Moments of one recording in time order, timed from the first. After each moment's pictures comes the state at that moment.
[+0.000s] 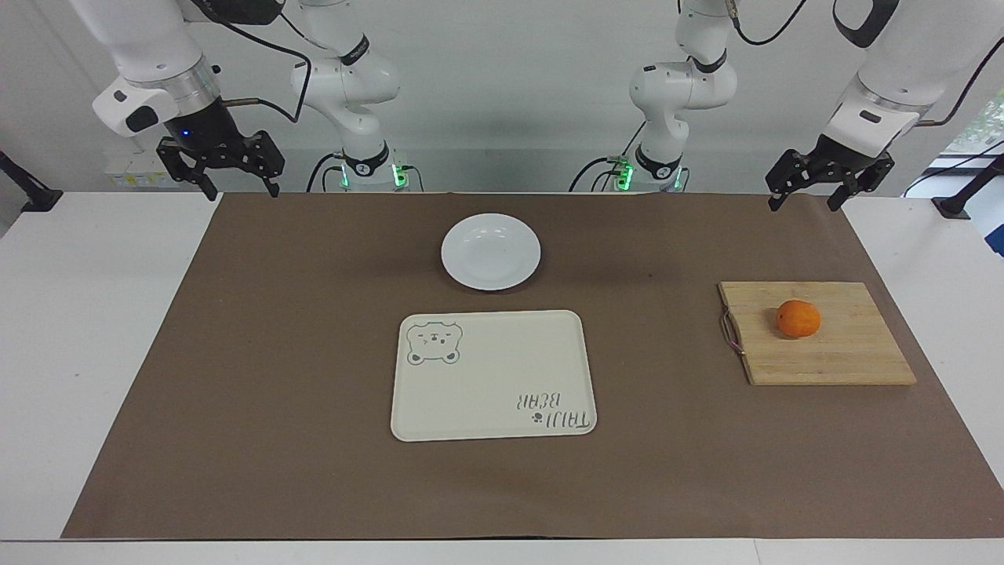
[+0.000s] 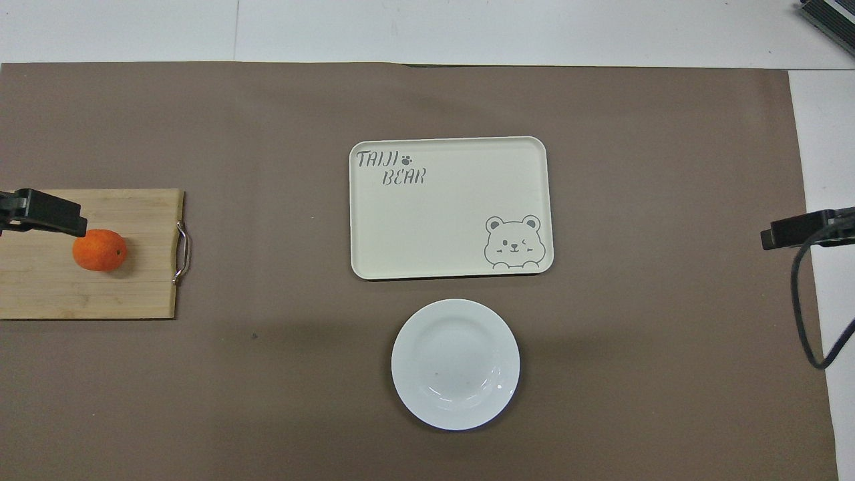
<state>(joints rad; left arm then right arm) -0.01 -0.01 -0.03 -1.52 0.00 1.49 0.02 0.11 -0.06 -0.17 -1.59 0.01 1.52 -0.10</state>
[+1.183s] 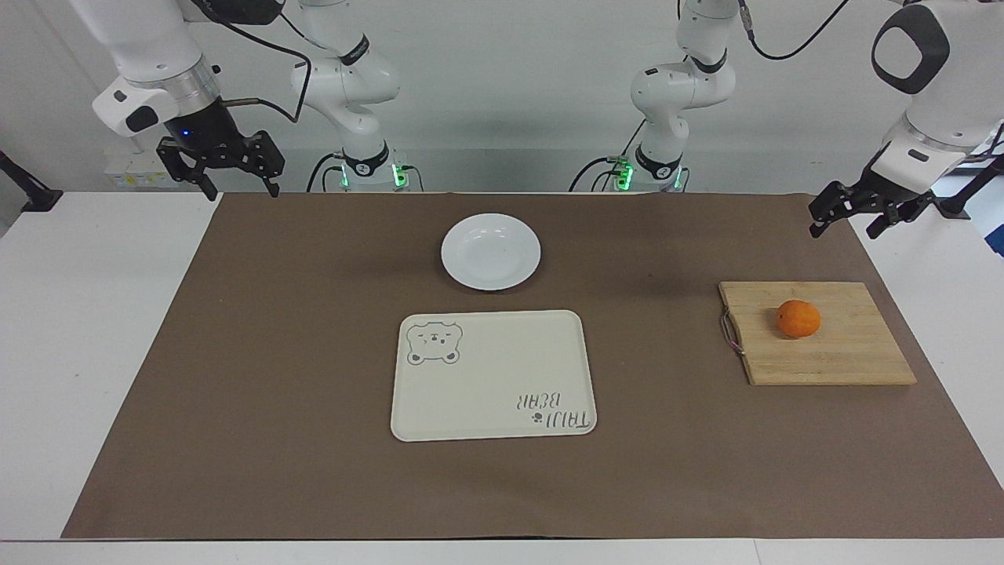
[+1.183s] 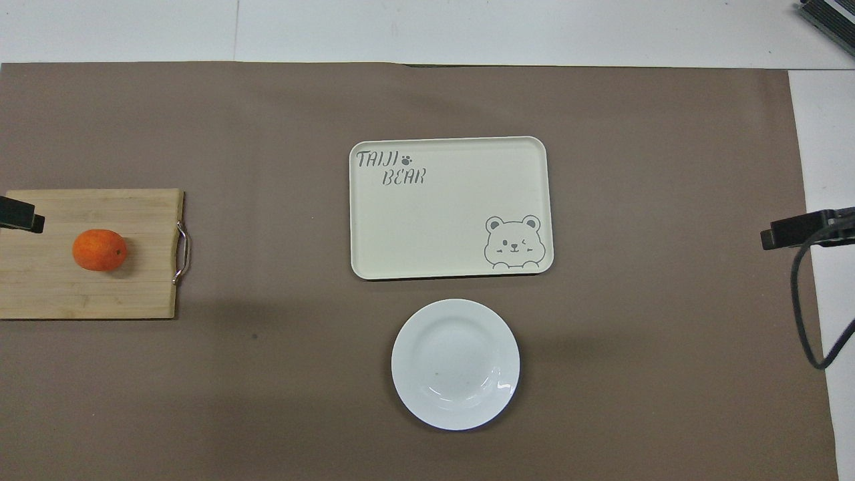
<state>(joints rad) 0.15 0.04 -0.03 -1.62 0.00 1.64 0.23 0.11 -0.06 -0.17 -1.59 0.01 1.52 -0.10</state>
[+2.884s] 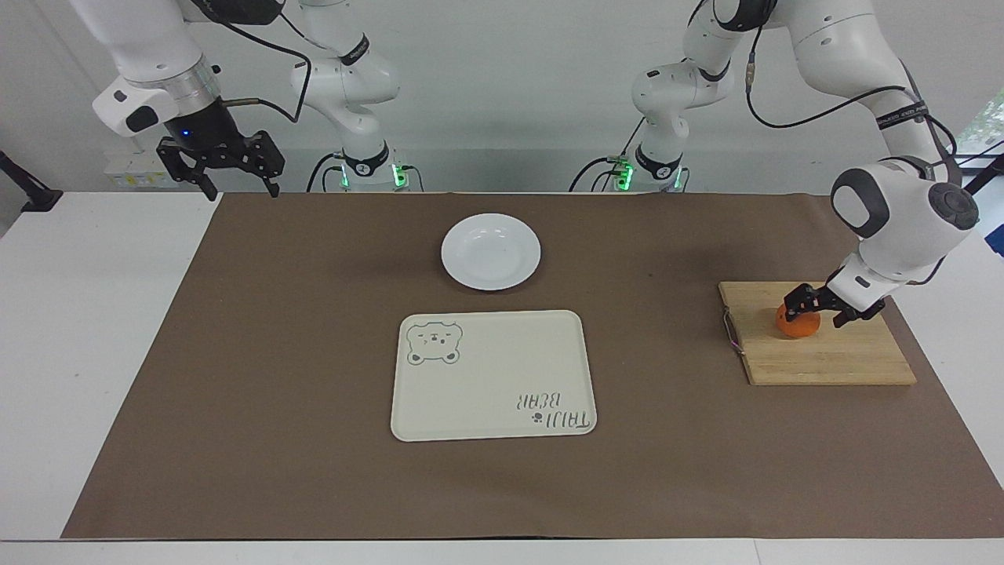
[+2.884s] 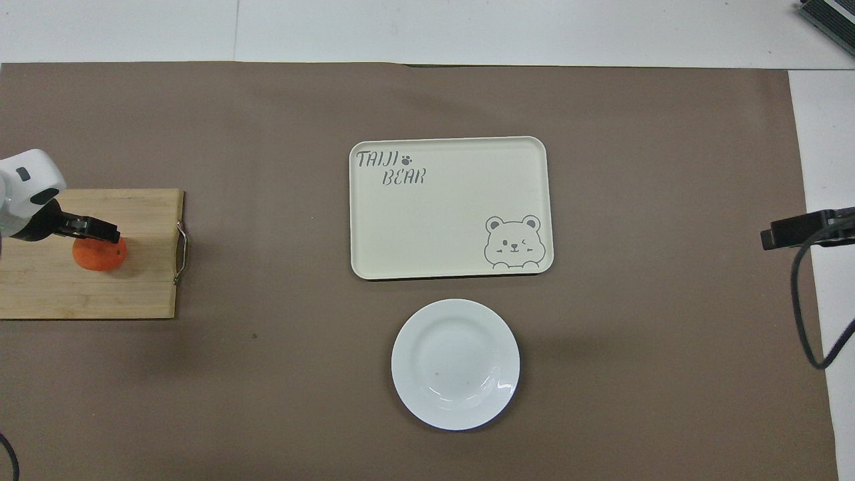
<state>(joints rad) 0.22 0.26 -0.03 -1.91 0.00 2.13 0.39 0.11 -0.06 -0.17 -1.59 0.01 1.52 -0.10</state>
